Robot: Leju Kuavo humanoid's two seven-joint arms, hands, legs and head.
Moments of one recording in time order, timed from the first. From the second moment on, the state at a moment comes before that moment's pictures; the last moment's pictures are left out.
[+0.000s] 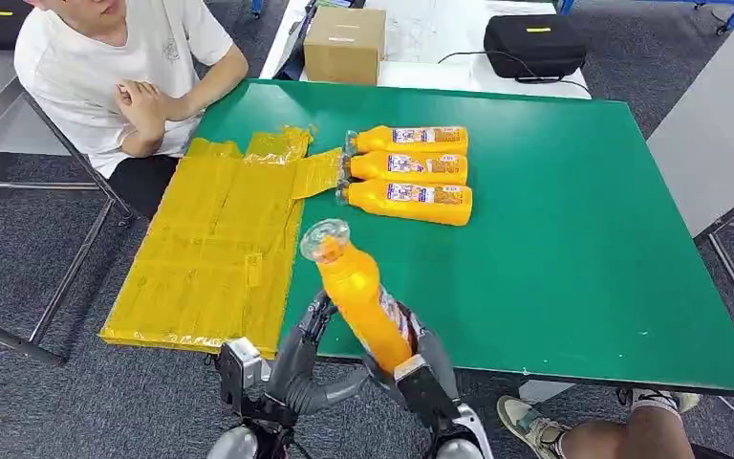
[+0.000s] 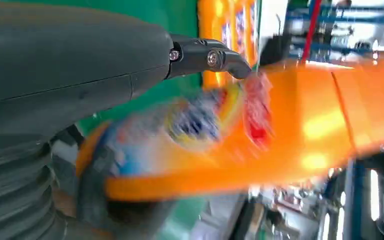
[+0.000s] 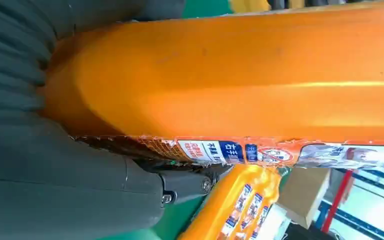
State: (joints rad) left arm 0.07 -0.25 -0.43 -1.26 0.13 -0.13 -0.50; right arm 0.03 0.16 0.38 -1.24 0.52 -0.25 -0.47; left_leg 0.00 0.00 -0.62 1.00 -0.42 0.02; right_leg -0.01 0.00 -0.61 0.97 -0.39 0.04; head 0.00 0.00
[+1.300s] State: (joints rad) left arm 0.03 -0.24 -0.38 -1.31 0.25 -0.24 -0.43; right arm -0.08 0.18 0.60 -1.13 0.75 -0.30 -0.46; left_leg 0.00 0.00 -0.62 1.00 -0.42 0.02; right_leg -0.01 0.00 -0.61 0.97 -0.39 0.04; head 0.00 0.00
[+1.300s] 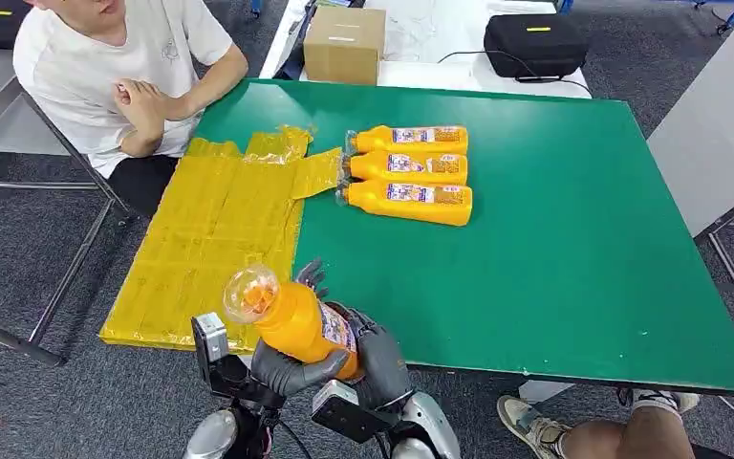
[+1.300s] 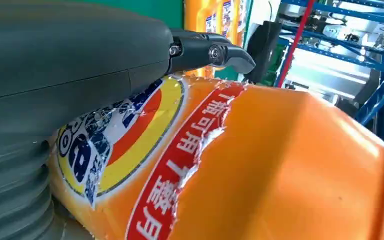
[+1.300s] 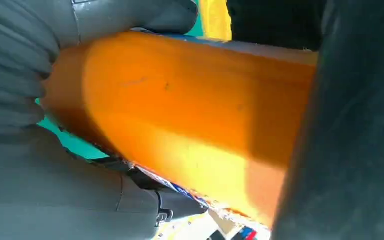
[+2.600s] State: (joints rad) left arm -0.10 -0.22 -0.13 -1.27 -0.31 0.20 -0.46; right arm -0.04 0.17 0.63 -1.13 0.70 -0.33 -0.50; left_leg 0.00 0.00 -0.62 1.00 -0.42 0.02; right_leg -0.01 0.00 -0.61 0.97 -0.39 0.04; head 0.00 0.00
